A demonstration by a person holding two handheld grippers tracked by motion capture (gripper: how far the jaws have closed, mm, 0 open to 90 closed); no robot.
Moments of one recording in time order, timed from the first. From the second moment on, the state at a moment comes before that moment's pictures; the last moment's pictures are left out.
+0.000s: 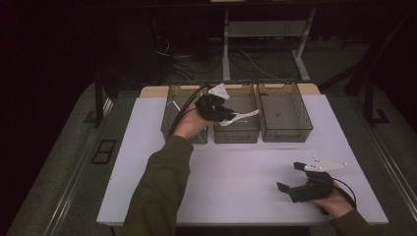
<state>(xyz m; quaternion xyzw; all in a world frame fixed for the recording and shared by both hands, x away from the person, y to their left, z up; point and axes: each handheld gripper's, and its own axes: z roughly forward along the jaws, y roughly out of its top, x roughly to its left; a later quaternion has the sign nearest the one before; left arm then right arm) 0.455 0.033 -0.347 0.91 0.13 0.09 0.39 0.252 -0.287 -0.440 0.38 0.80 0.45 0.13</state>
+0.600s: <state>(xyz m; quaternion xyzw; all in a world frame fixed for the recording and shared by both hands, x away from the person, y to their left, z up) 0.466 0.026 -0.368 0.92 0.14 0.08 0.35 0.252 -0.288 -0.440 0.38 0.80 0.45 0.13</state>
